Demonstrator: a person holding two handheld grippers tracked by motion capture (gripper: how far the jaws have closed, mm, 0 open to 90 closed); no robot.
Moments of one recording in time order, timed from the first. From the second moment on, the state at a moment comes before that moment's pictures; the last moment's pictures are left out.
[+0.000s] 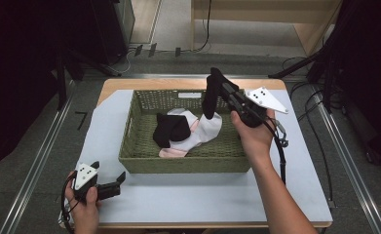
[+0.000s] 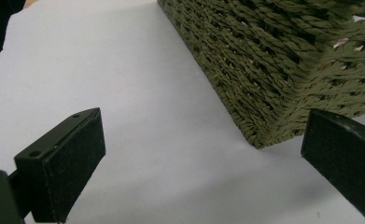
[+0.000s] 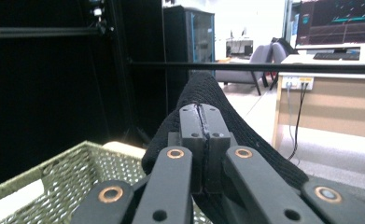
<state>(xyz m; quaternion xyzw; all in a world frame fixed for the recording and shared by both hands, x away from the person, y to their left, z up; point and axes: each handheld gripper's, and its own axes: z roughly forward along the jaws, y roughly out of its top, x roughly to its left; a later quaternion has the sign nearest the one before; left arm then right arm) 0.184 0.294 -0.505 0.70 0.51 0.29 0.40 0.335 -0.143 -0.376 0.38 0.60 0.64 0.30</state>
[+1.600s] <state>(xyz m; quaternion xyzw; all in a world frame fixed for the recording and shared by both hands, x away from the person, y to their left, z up) 0.184 0.294 -0.504 0.70 0.51 0.29 0.41 0.329 -0.256 -0.373 0.46 0.51 0.62 0.38</state>
